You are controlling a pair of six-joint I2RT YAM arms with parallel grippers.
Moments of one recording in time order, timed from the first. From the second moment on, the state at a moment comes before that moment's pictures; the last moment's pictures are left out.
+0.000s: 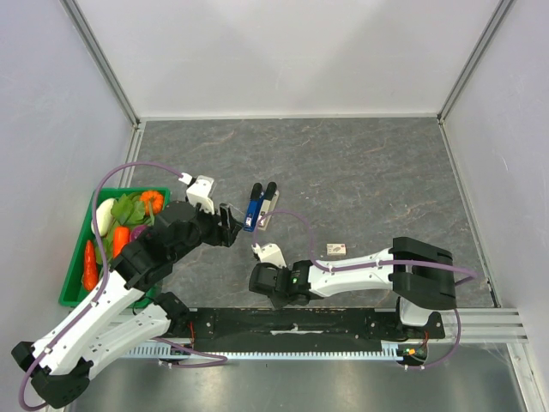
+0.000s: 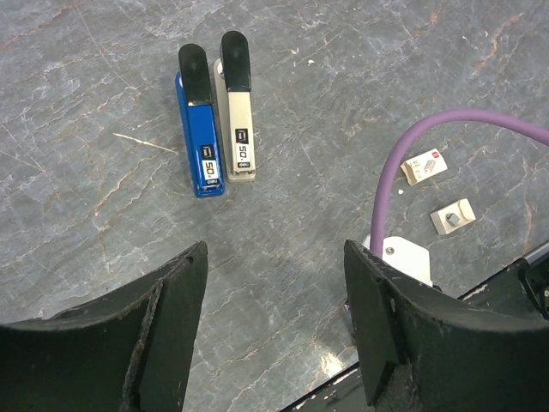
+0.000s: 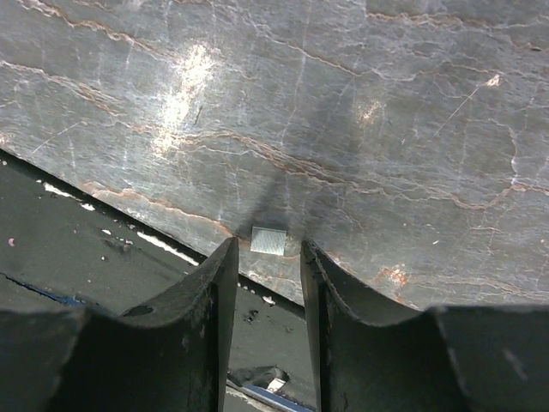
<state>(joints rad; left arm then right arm) -0.70 0.69 0.83 -0.59 -0.13 -0.34 1.40 1.71 1.00 -0.47 0.30 0.84</state>
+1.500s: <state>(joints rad) -0.70 0.70 0.83 -0.59 -0.13 -0.34 1.10 1.23 0.70 -0.66 0.45 0.87</state>
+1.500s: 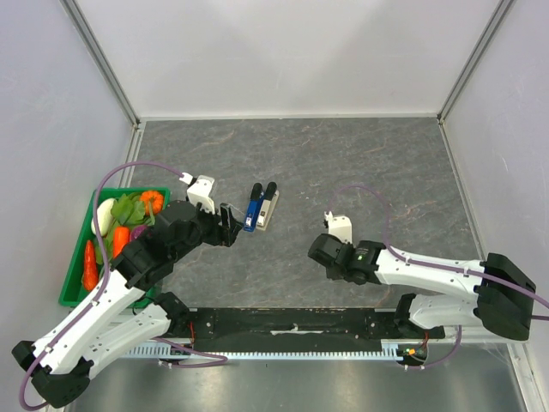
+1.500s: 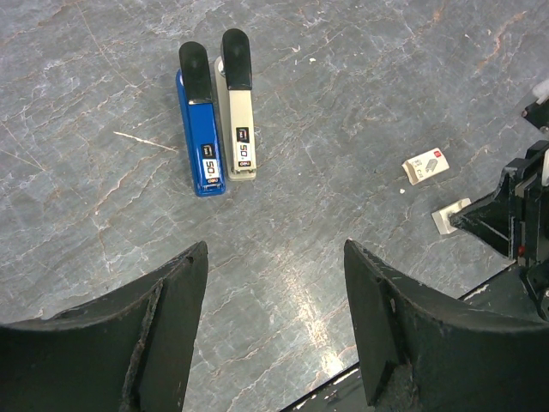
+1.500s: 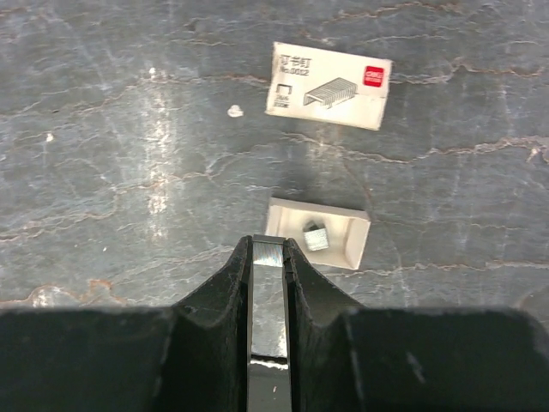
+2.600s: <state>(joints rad) -0.70 0.71 0.83 -0.59 -0.13 -0.34 1.00 1.23 0.61 -0.59 0.39 0.86</state>
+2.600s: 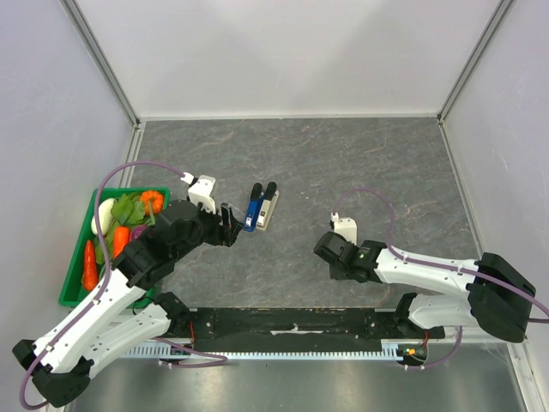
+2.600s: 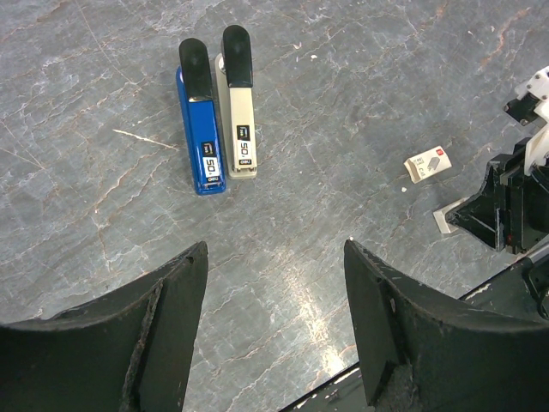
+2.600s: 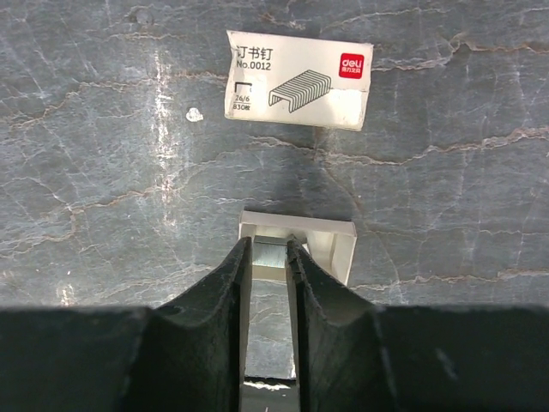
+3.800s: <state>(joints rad) -0.70 0.96 0.83 -0.51 0.14 -0.39 0.69 1.14 0.72 -0.69 0.53 0.75</state>
